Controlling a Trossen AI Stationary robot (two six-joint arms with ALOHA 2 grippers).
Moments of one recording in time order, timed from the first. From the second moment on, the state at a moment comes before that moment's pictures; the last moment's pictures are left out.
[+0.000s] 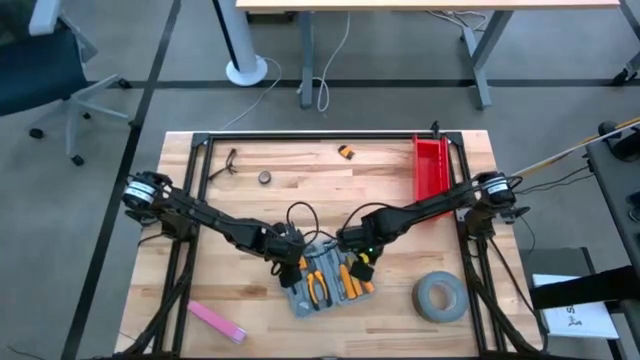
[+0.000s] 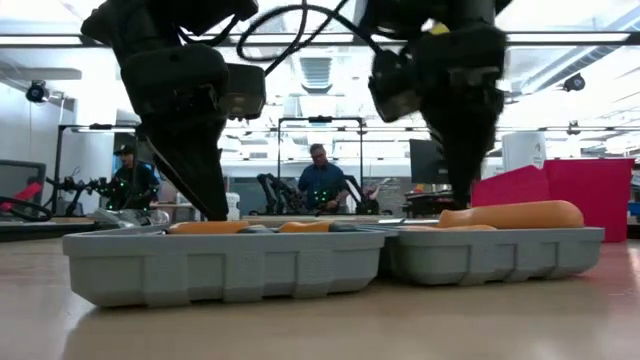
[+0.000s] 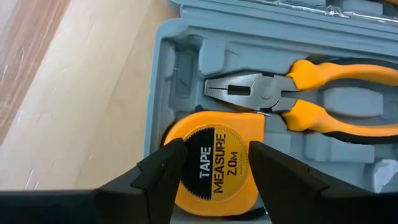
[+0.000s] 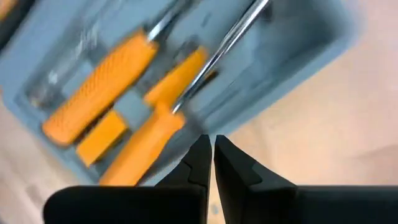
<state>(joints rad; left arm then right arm) -0.29 1.69 0.94 -0.37 -0.10 -0.67 0.18 1.82 1.28 -0.84 -0.15 0.62</state>
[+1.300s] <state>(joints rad) -0.29 1.68 0.94 -0.38 -0.11 -0.67 0.12 1.89 1.30 -0.62 -0.13 0.49</state>
